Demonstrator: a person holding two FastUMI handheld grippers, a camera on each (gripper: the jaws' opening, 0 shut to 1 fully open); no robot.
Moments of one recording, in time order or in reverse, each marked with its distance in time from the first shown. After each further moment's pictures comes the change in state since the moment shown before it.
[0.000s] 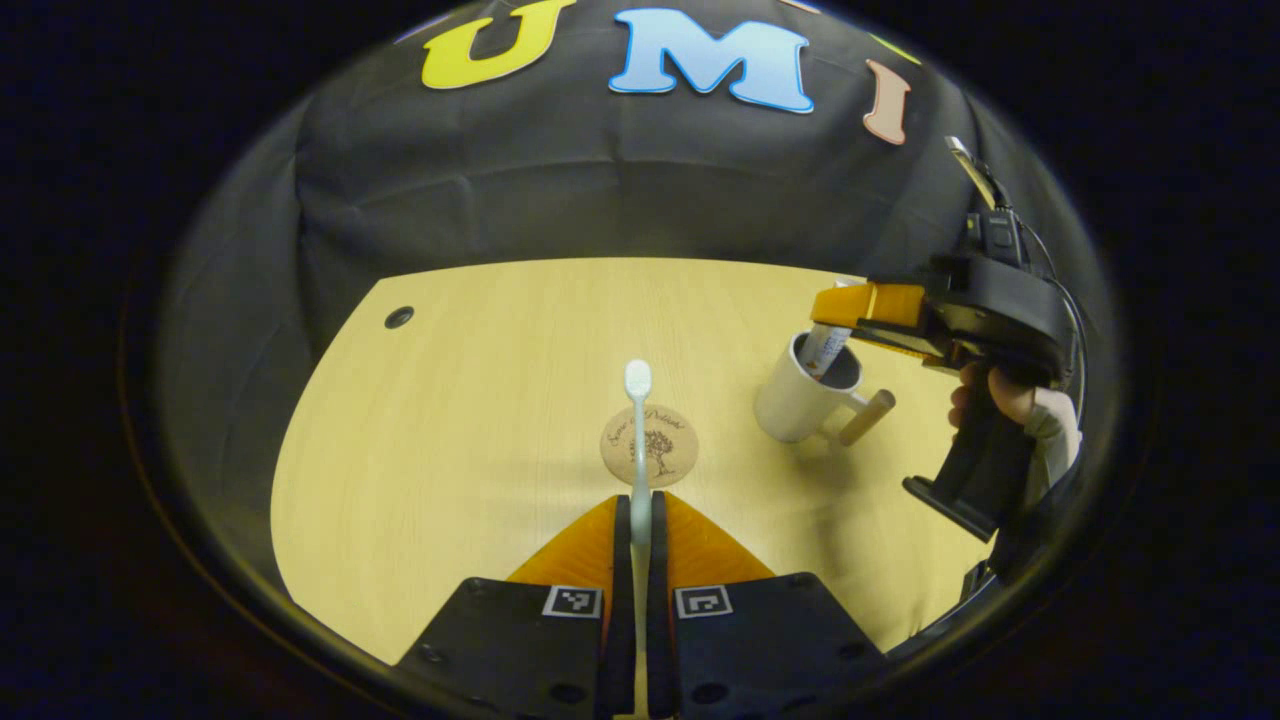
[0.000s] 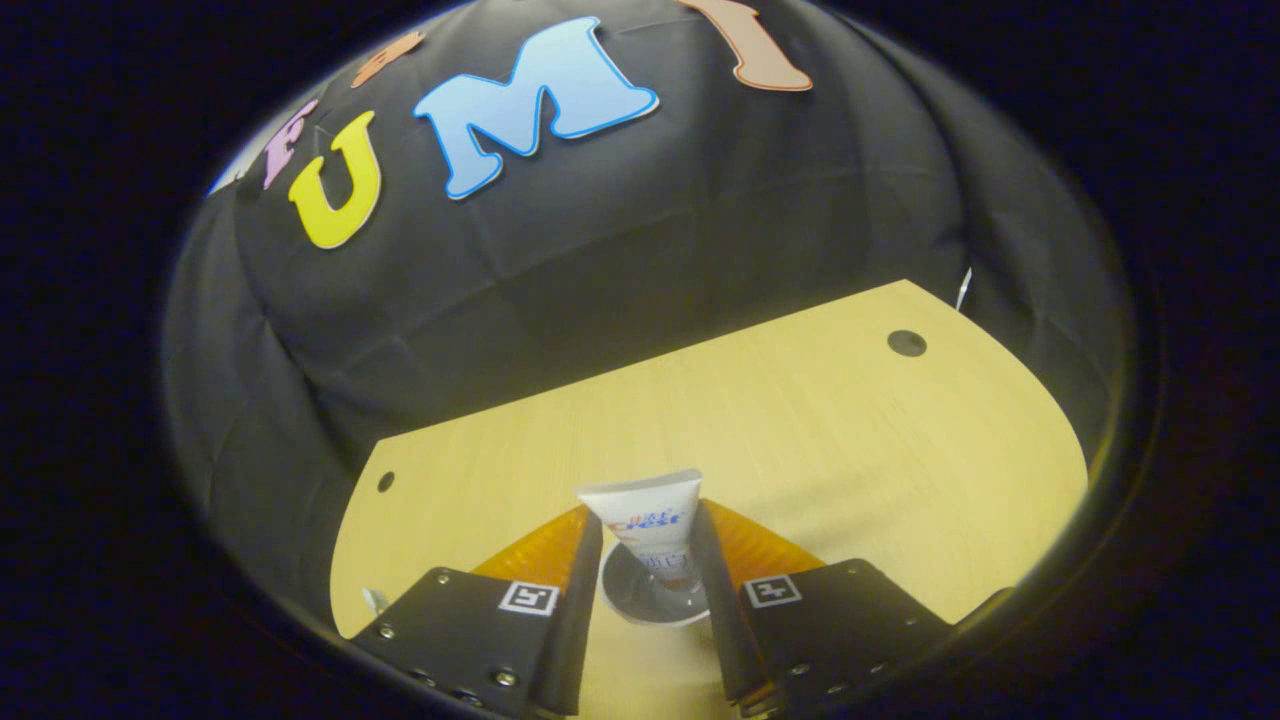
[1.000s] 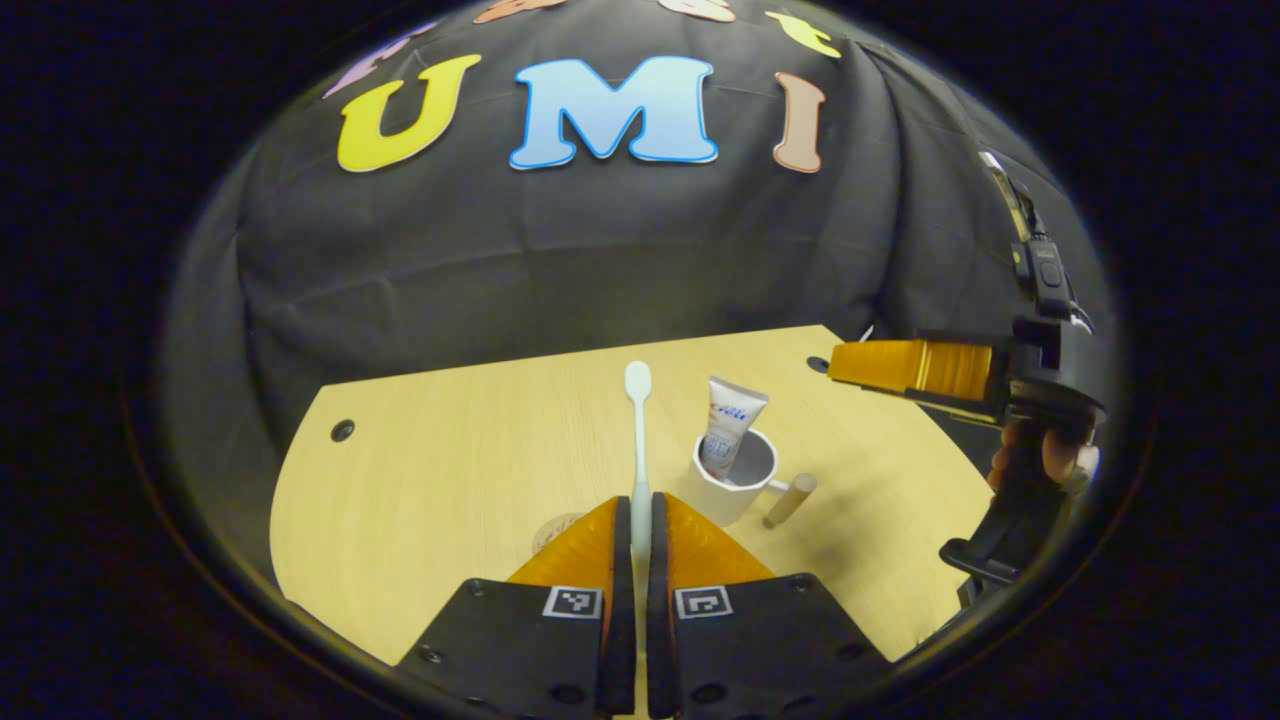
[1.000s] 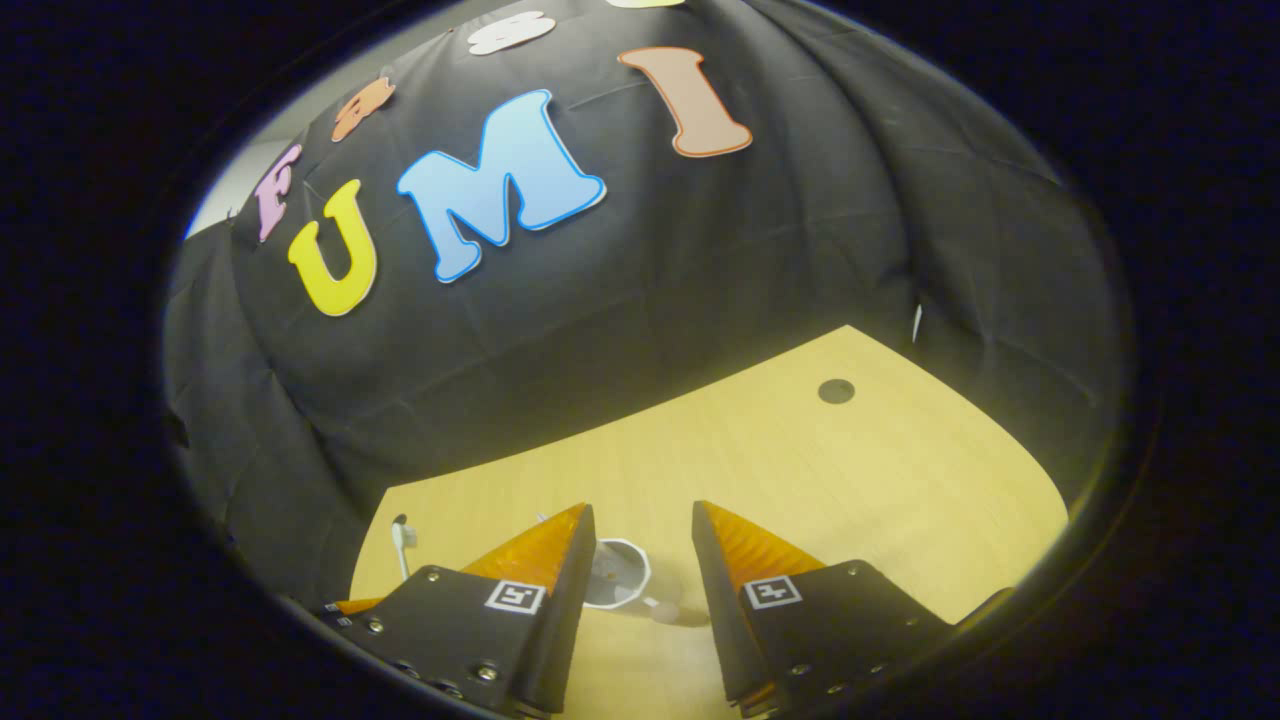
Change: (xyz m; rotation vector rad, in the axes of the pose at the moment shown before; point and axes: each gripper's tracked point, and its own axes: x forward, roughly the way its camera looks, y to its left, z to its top) left arm 0.045 -0.070 0.064 0.175 -0.211 -0.142; right arm -0.078 -0.061 0.038 0.079 -0.145 -0.048
